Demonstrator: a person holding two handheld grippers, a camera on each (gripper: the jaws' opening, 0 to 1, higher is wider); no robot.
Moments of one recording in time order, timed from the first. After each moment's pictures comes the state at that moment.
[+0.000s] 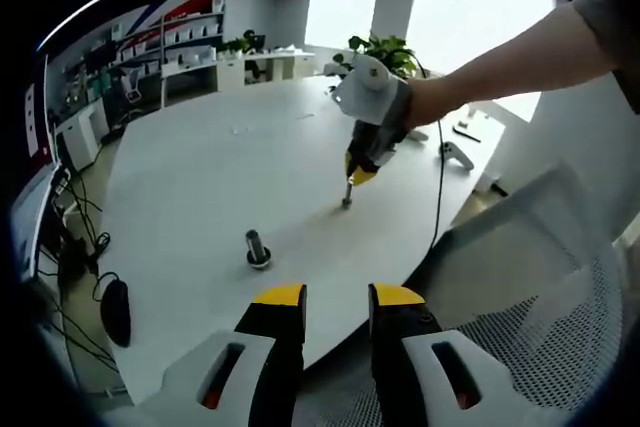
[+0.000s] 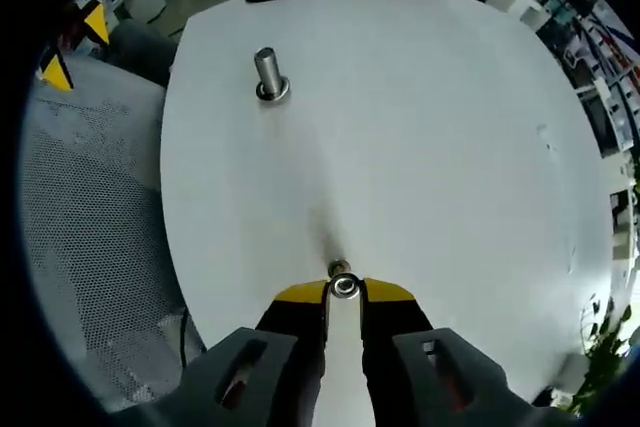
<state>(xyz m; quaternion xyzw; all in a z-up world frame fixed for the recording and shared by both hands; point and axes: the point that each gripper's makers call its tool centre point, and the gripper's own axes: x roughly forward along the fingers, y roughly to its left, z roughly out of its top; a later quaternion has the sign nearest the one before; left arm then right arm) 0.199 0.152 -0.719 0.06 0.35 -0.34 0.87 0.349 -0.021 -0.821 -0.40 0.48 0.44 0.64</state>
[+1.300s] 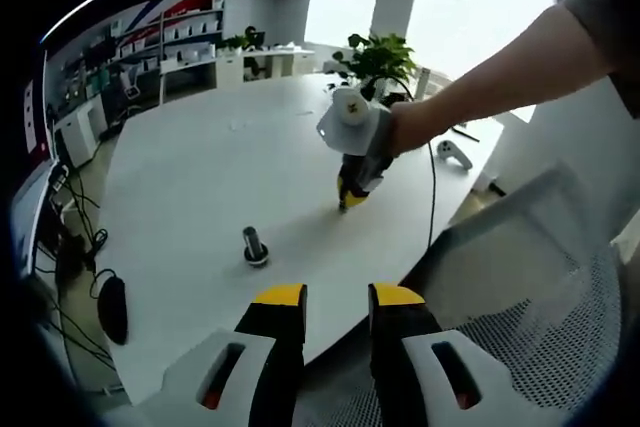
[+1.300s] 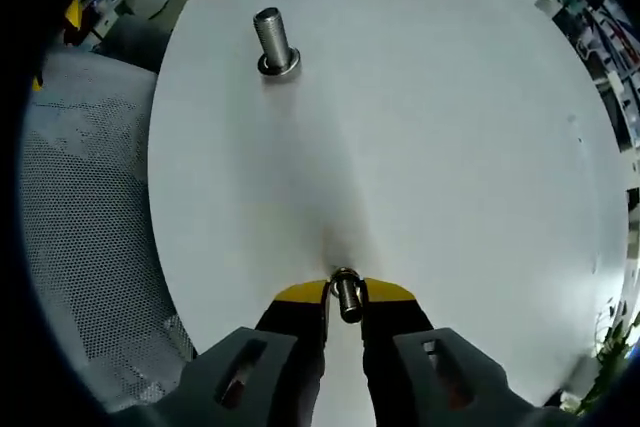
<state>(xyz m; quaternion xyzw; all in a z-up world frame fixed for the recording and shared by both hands) 0.197 0.151 -0.721 0.06 0.35 -0.35 0.87 0.336 -0.007 -0.865 -0.40 0.51 0.45 0.62</state>
